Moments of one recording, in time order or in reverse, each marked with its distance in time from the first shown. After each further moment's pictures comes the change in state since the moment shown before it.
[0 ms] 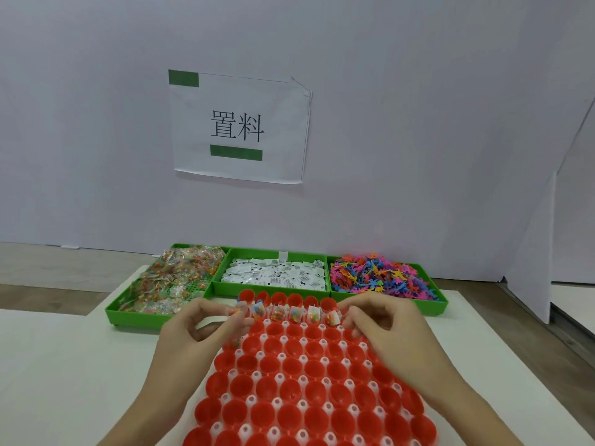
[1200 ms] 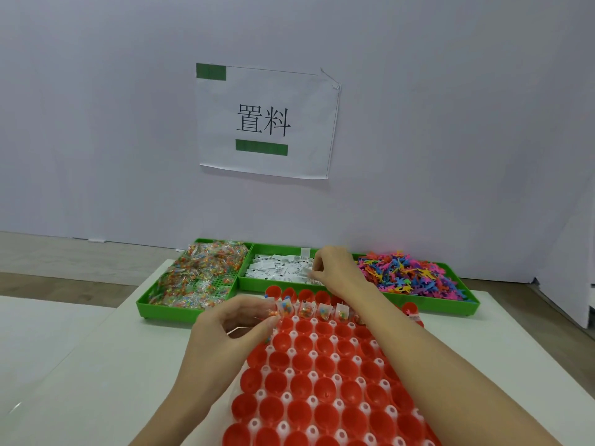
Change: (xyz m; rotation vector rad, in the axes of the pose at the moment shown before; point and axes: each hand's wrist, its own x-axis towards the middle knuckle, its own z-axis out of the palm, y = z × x) left_hand 0.003 0.003 -0.012 0.218 -0.073 0.103; right_hand 0.166 0.023 0.106 -0.606 -0.141 -0.122
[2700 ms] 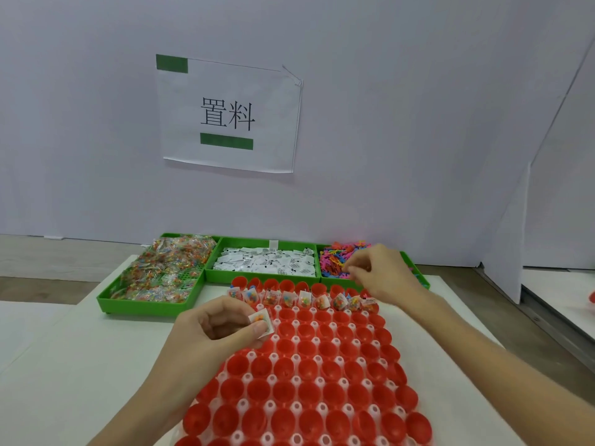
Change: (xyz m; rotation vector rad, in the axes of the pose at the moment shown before) left_hand -0.024 0.021 0.016 -0.220 -0.207 -0.125; right_hand -0.115 0.040 -0.103 0.090 0.035 0.205
